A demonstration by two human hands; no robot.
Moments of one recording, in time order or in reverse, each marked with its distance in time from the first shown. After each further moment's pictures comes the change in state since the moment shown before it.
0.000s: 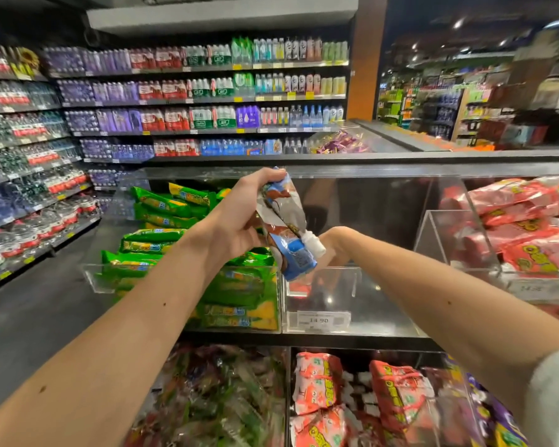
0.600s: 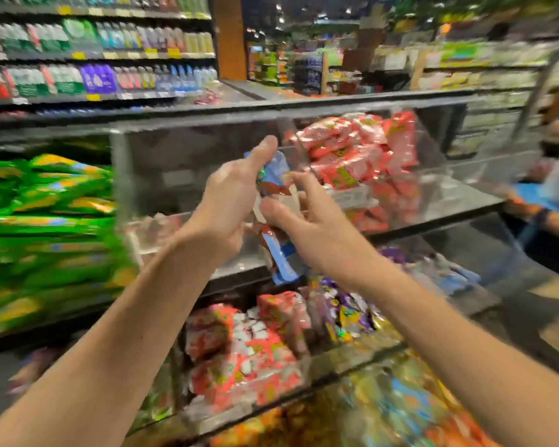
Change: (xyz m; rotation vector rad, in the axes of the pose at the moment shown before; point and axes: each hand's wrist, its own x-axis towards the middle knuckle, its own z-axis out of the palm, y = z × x) left_hand -0.044 -0.054 0.176 -0.051 -0.165 0.042; right_hand -0.216 0.097 0.147 0.746 1.107 -0.454
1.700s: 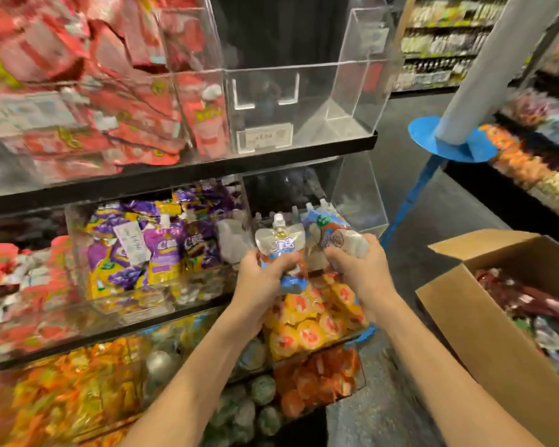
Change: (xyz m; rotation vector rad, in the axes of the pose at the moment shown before) left_hand -0.004 -0.287 0.420 -0.002 0.153 -0.385; right_hand -0.108 0.318 -0.406 0.065 0.389 0.559
